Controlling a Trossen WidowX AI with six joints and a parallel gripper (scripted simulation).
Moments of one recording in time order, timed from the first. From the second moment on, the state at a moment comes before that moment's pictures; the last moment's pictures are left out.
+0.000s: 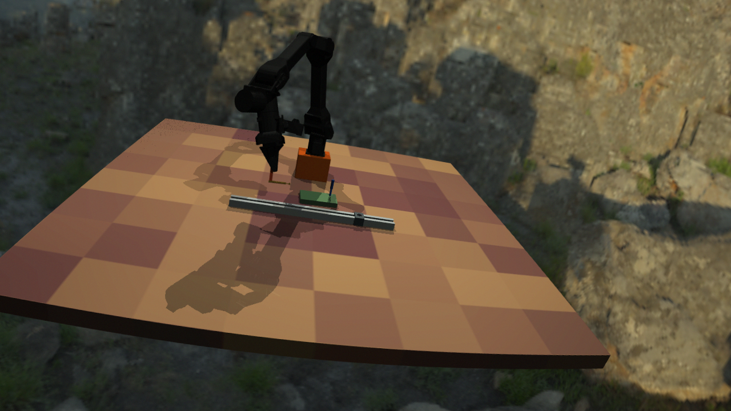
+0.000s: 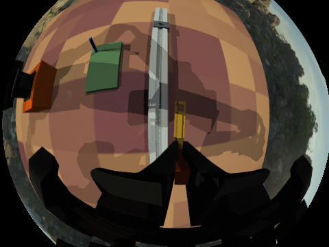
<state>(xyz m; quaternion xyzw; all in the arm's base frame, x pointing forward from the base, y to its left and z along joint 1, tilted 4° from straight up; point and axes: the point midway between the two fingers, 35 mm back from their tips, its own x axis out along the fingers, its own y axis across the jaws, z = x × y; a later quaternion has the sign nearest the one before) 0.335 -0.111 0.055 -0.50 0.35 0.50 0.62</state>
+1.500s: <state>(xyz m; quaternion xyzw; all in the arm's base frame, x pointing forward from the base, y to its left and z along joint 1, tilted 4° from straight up) 0.326 -0.112 0.052 -0.54 0.30 0.46 0.64</state>
